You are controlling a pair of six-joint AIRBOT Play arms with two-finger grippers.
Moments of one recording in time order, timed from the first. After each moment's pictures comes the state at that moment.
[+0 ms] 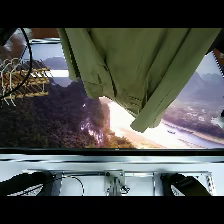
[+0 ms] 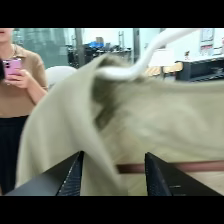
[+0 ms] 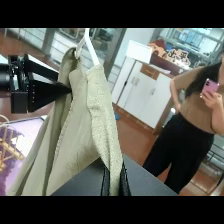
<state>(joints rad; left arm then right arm) -0.43 -1.30 1.82 1.23 -0.30 -1.18 0.34 -0.93 1.88 -1.11 0.90 0.93</state>
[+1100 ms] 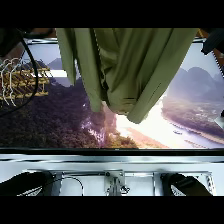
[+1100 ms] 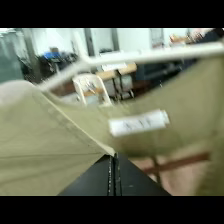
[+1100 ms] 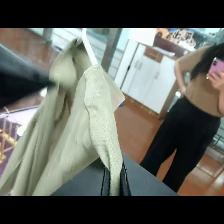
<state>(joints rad) -0.62 -1.24 1.82 1.24 -0.44 -1.09 0.34 -1.00 1.88 -1.13 0.87 0.96</state>
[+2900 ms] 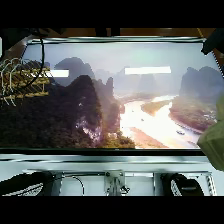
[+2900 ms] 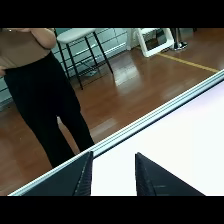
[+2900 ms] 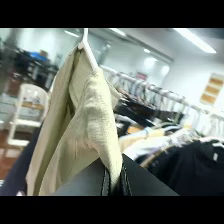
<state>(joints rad) -0.37 -1.32 1.82 1.36 -0.55 -1.09 0.00 -0.54 1.89 -2.21 1.06 1.33</state>
